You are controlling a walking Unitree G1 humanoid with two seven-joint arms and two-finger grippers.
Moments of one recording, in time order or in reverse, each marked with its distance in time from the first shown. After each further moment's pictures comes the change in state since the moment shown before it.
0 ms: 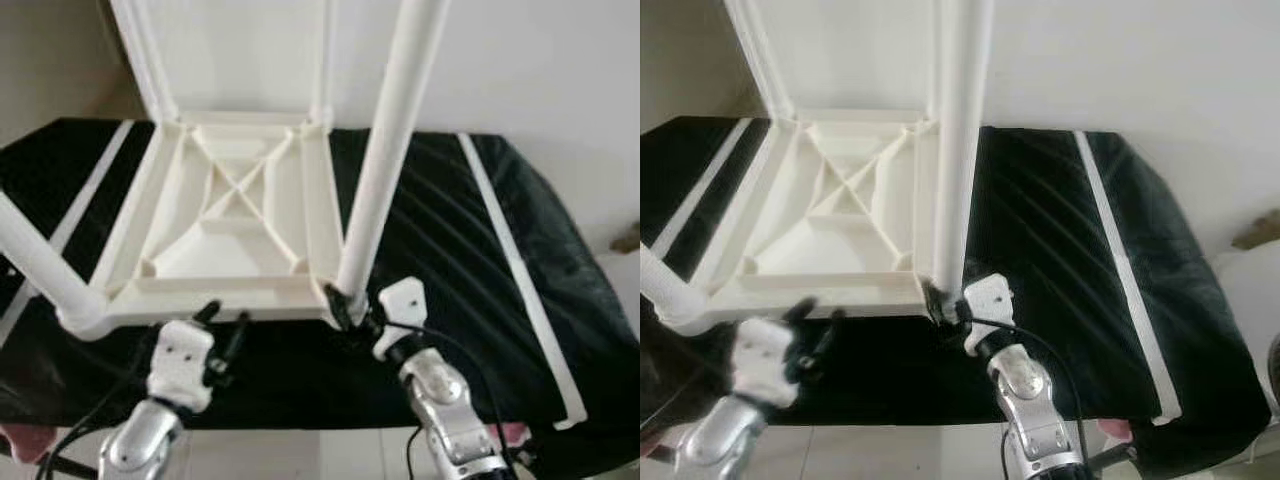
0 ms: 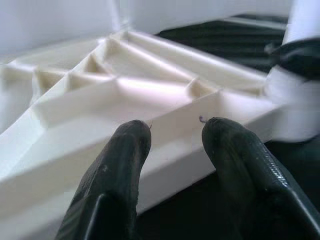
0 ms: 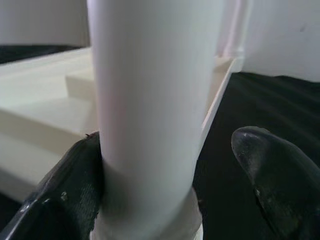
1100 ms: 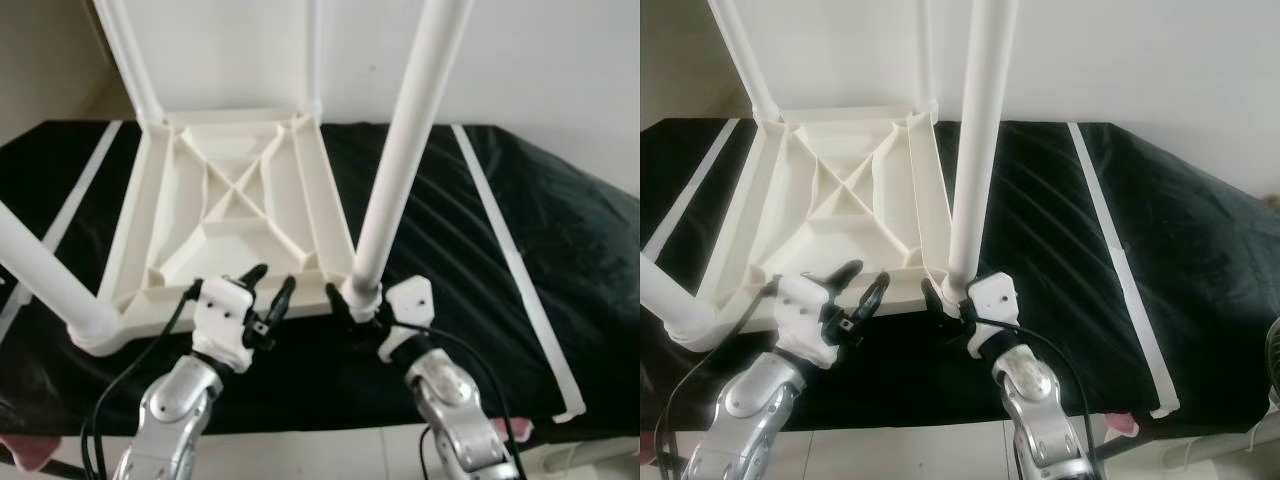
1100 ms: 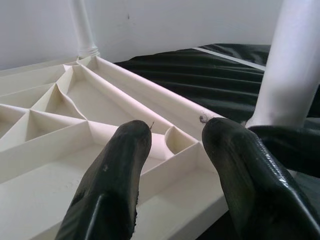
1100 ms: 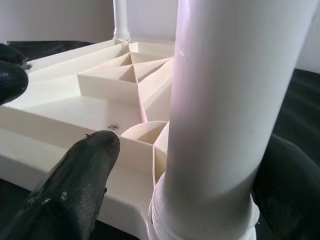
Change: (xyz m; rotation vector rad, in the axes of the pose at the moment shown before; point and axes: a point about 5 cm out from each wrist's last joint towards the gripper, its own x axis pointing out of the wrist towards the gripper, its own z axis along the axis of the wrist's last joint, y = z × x) left arm 0.035 -0.014 0.027 -0.087 -0.063 -0.050; right arm 0.000 0.007 0.007 0.014 0.027 0.132
